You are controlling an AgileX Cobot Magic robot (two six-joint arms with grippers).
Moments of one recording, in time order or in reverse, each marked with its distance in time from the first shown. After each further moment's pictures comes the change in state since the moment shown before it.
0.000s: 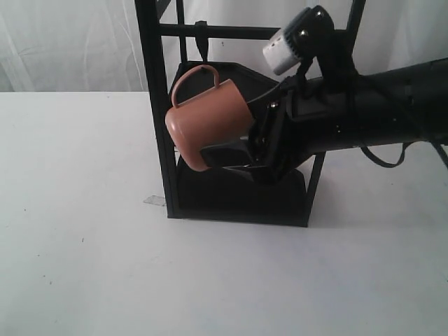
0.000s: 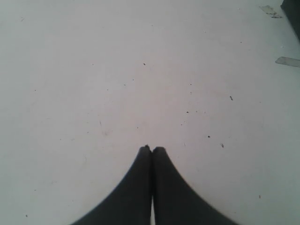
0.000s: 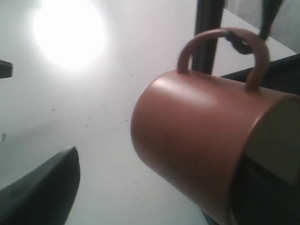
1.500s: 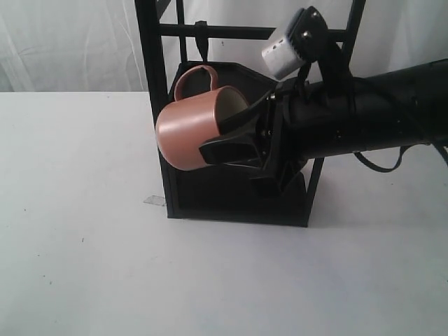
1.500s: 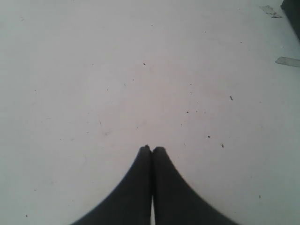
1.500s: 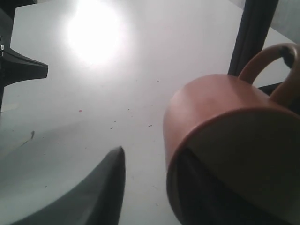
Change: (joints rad) left arm 0.000 0.000 0.000 0.000 0.000 0.000; right arm 0.000 0.000 0.000 0.025 0.099 -0.035
